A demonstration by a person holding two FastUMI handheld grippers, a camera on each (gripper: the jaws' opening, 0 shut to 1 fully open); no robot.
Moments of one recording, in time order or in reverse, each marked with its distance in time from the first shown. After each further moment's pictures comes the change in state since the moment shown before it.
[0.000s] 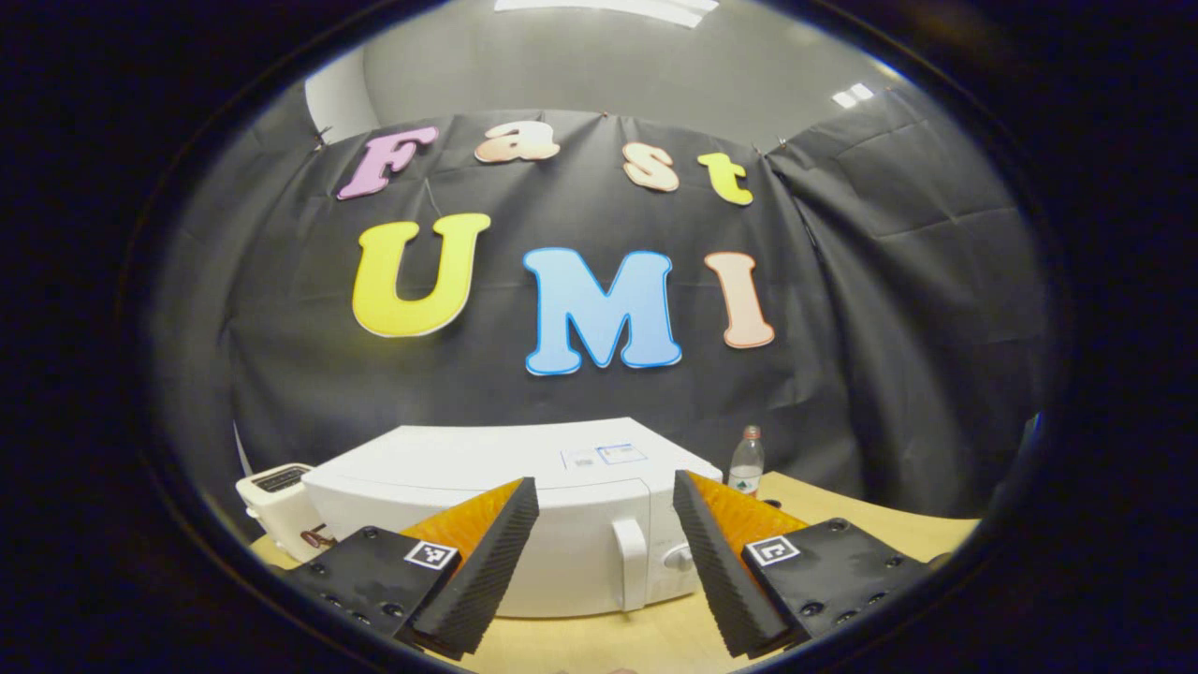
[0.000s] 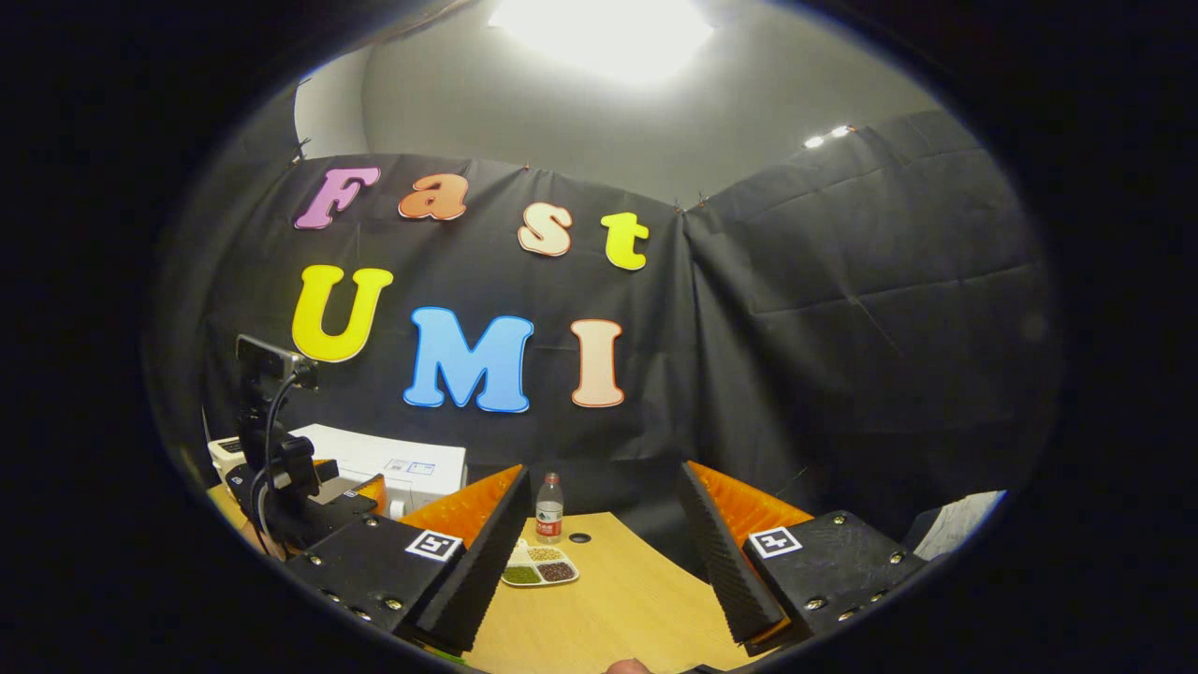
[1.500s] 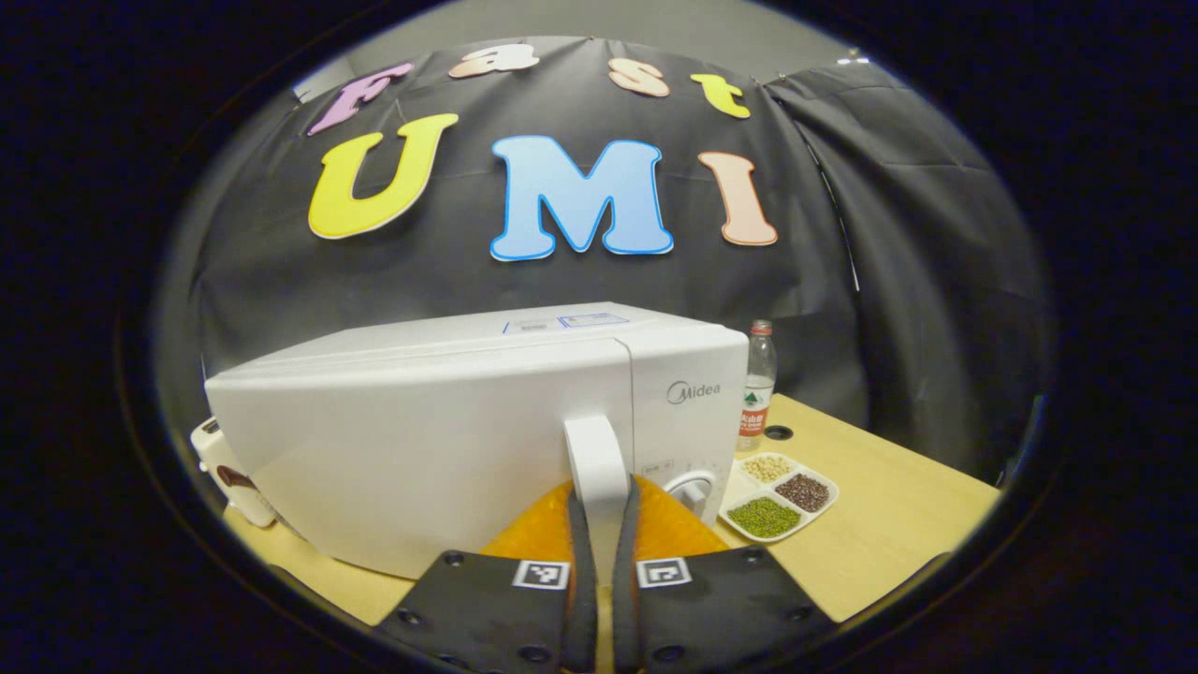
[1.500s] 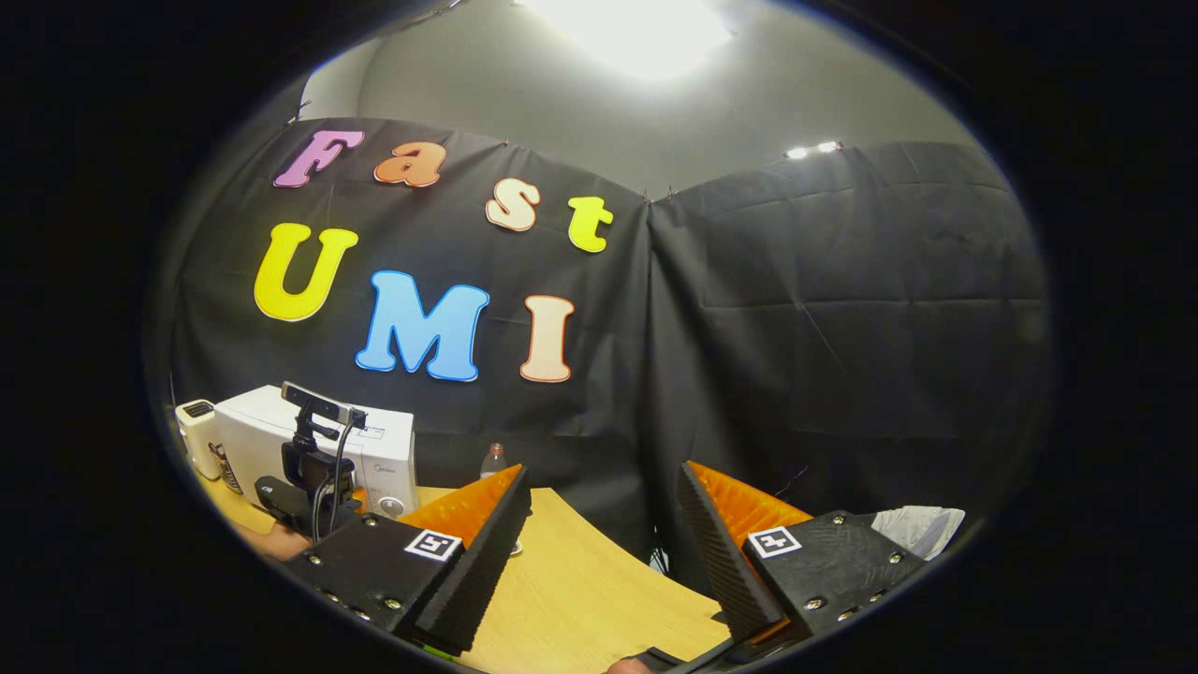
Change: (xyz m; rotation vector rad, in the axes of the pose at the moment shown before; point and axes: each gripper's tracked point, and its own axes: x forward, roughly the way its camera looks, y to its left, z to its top) left arm 0.059 -0.023 -0.113 -0.019 0.242 -0.023; right arm -0.036 -0.019 -0.007 -0.077 0.063 -0.141
